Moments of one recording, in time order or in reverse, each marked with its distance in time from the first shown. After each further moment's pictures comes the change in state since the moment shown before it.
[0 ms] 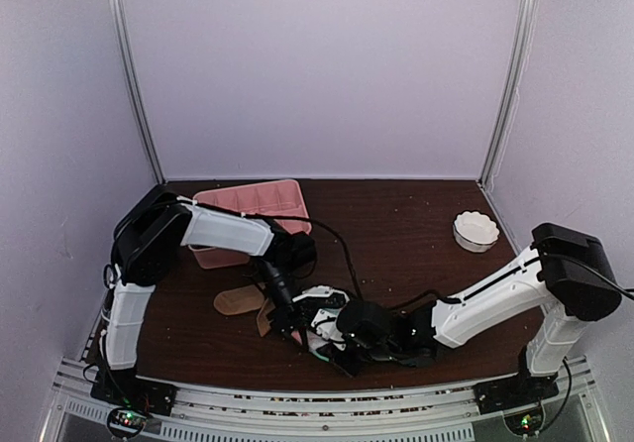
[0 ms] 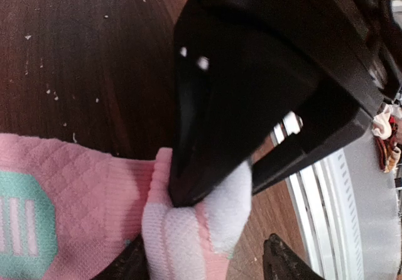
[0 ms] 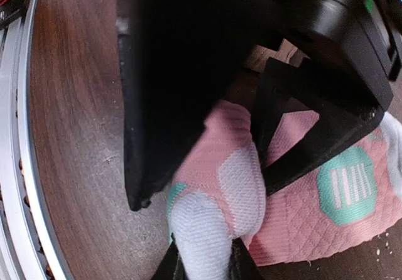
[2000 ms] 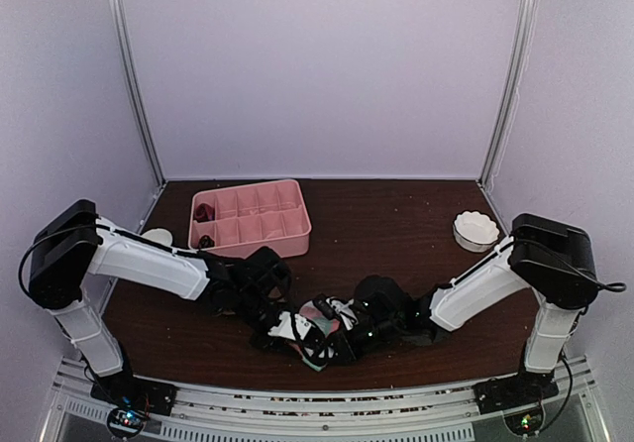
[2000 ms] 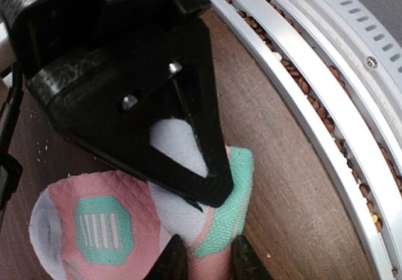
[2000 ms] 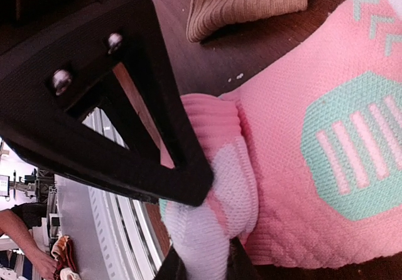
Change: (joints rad) left arm -0.153 -0.521 -0.641 0.751 -0.373 0.006; right arm -0.211 0.104 -0.088 0.270 -0.628 0.541
